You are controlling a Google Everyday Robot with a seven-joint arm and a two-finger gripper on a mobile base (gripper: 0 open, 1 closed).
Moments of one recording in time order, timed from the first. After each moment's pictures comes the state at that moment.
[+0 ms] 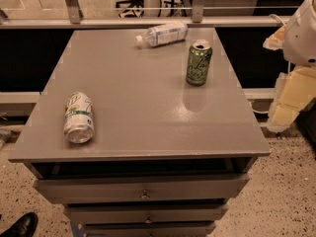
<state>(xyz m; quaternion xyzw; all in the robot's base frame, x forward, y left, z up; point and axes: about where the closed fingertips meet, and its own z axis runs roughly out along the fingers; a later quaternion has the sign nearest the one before) 0.438 -0.217 0.976 -0.60 0.78 -0.03 0.16</state>
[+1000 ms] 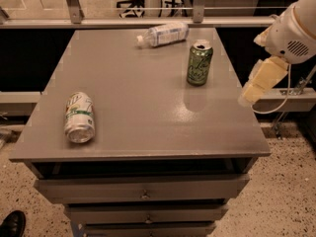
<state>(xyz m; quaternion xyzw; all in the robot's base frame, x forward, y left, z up) 0.519 -0.219 0.947 -0.53 0.81 0.02 0.24</state>
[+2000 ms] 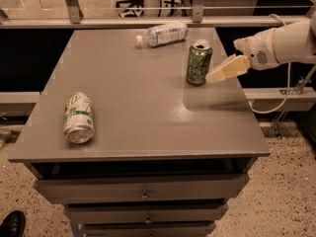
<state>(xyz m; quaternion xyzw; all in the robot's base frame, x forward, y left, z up) 0.643 -0.197 0.901 -0.41 0.78 0.18 0.43</state>
